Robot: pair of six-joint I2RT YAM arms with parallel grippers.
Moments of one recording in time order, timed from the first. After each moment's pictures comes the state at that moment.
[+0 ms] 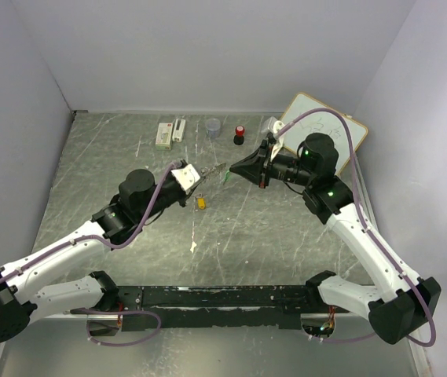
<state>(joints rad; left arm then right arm) -0.81 1.03 0.78 0.17 0.07 0.31 0.46 1.08 1.05 -0.06 -0.78 0.01</state>
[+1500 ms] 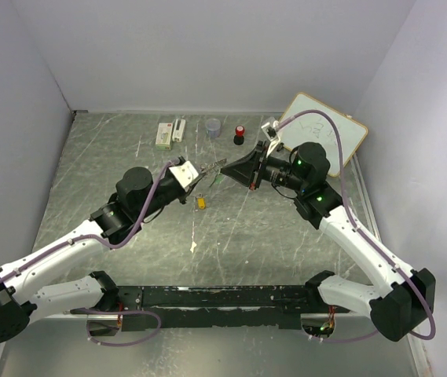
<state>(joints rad) -0.81 1.03 0.81 0.18 0.07 0.30 0.52 1.09 0.94 0.18 -0.69 0.41</state>
